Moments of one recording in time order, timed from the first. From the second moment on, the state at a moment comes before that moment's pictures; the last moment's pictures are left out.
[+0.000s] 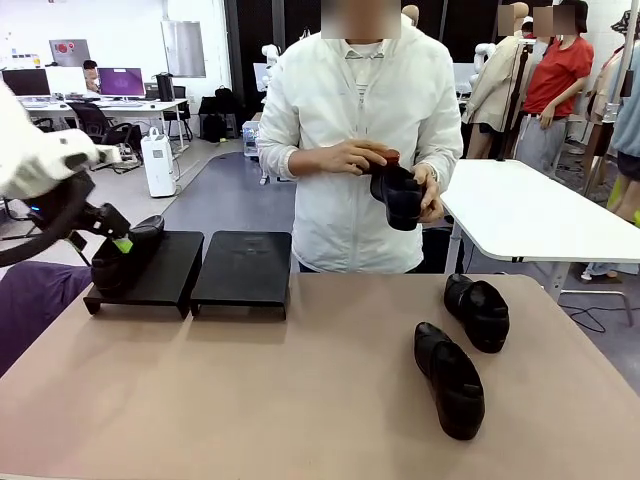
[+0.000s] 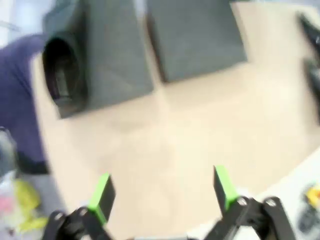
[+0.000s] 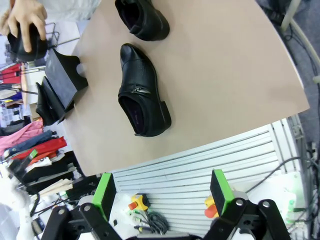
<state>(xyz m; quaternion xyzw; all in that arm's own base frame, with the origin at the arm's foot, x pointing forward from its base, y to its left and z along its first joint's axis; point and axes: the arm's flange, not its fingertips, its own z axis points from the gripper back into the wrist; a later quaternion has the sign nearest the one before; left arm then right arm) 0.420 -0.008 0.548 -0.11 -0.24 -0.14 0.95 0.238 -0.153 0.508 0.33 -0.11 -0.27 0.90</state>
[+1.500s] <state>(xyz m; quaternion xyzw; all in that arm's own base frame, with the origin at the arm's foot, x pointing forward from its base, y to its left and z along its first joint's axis) 0.363 0.131 0.562 -0.49 -0.05 -0.02 0.87 0.237 -0.154 0.508 0.33 -0.11 -0.27 0.90</state>
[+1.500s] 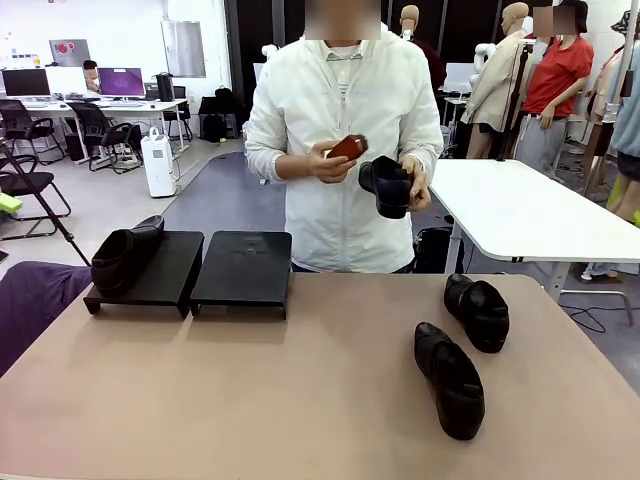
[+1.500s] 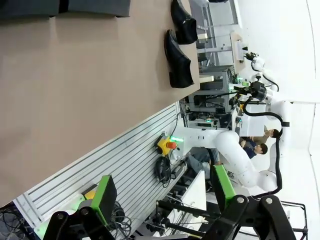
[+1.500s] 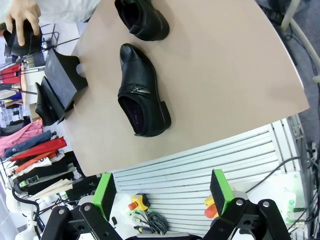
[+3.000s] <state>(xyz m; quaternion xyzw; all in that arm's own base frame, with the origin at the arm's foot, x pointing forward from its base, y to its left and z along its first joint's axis) 0.364 0.131 0.560 -0.49 -0.05 -0.03 0.87 0.223 -0.167 0.580 0.21 -0.18 -0.24 0.93</state>
